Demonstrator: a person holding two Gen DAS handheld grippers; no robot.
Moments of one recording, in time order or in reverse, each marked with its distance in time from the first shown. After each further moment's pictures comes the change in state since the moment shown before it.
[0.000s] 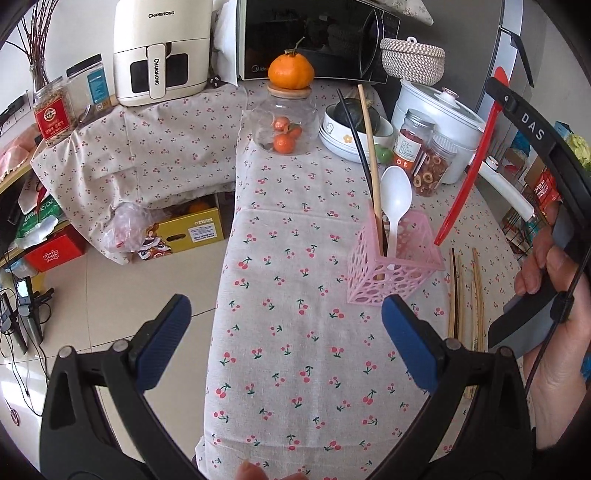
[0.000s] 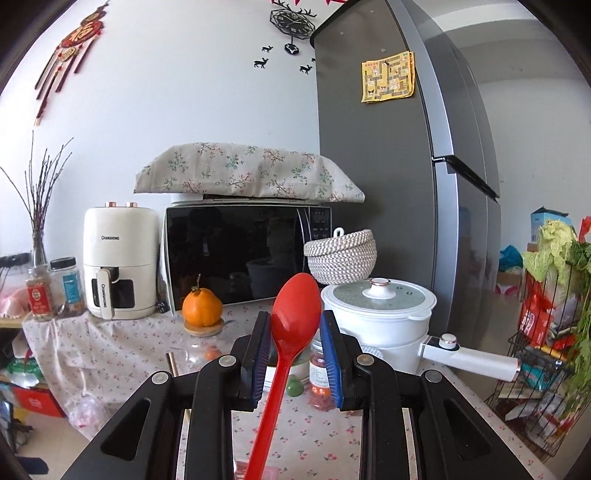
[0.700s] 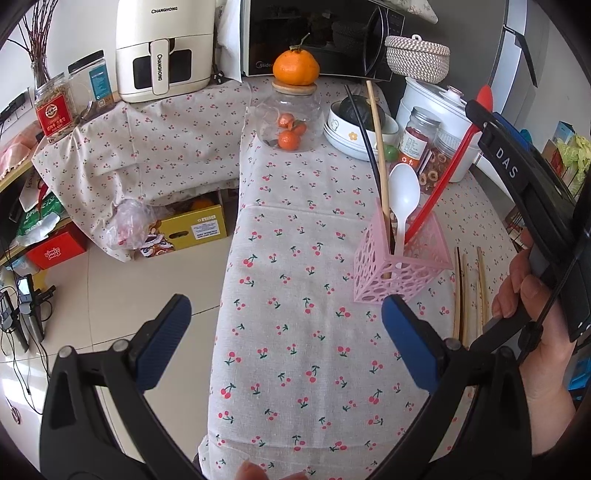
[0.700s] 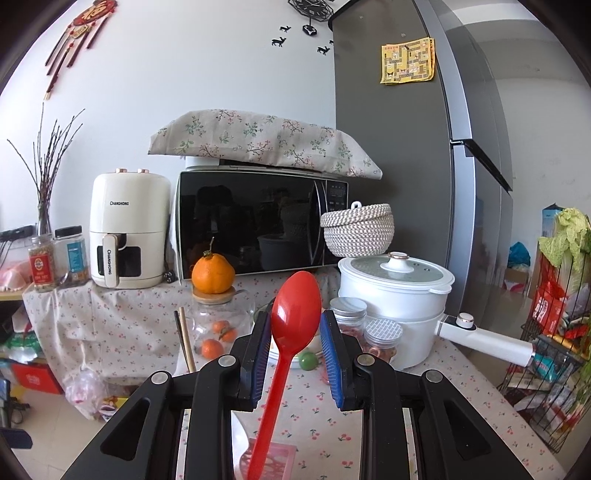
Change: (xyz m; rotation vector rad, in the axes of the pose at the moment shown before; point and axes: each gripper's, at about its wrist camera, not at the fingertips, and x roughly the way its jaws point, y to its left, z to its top) left arm 0.003 0.006 0.000 -0.008 0.010 0.007; right arm 0.008 0.014 -0.025 -0.033 0.066 0.039
